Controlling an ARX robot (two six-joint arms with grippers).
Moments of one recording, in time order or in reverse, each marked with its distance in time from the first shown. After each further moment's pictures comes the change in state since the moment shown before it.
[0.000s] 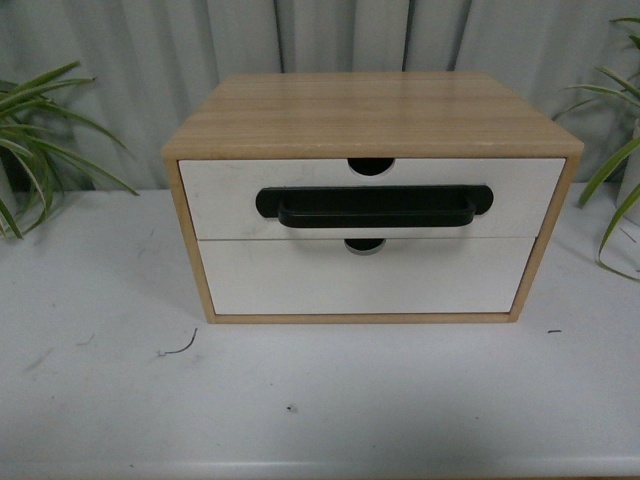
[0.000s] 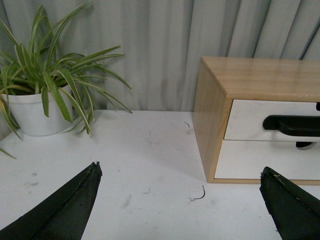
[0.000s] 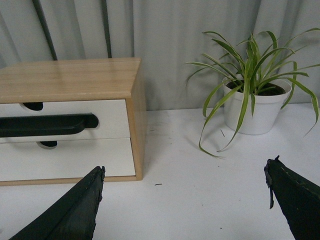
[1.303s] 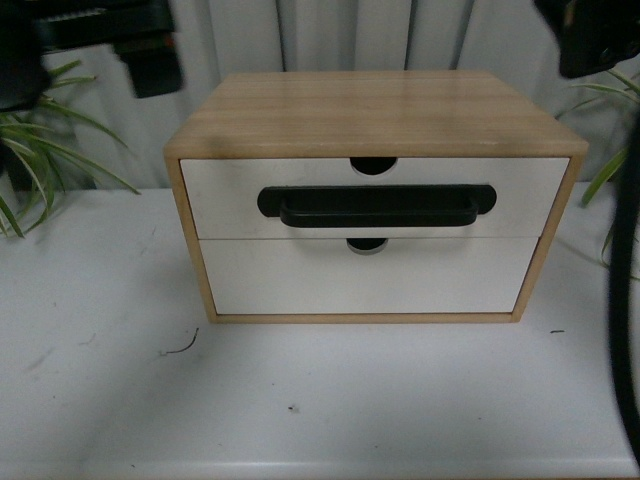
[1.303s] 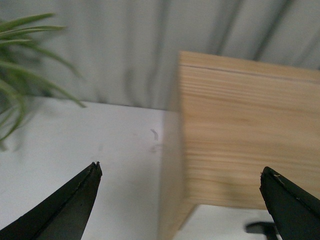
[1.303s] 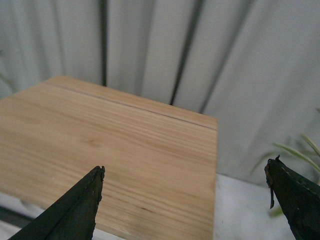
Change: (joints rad) left arm -0.290 1.483 0.803 0.439 -0.230 -0.155; right arm 0.216 1.514 0.766 0.727 -0.058 -0.210
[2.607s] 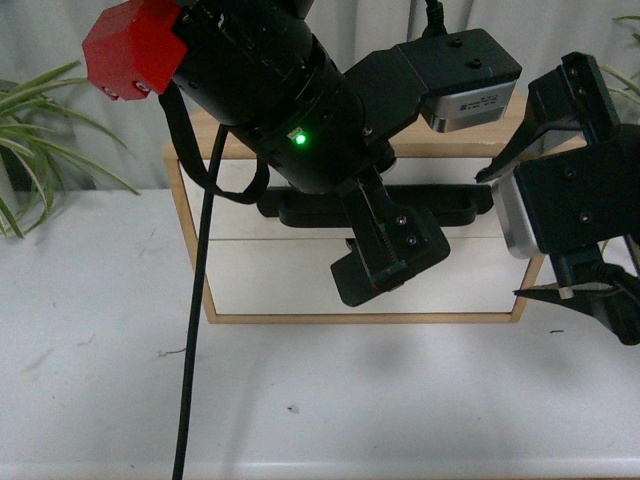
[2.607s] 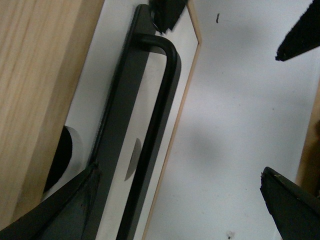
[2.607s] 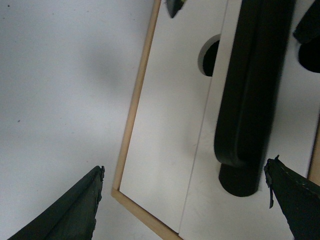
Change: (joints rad) left arm -0.225 0.410 0.565 -0.756 0.438 0.978; right arm -0.058 0.204 0.242 -0.850 -0.391 -1.527
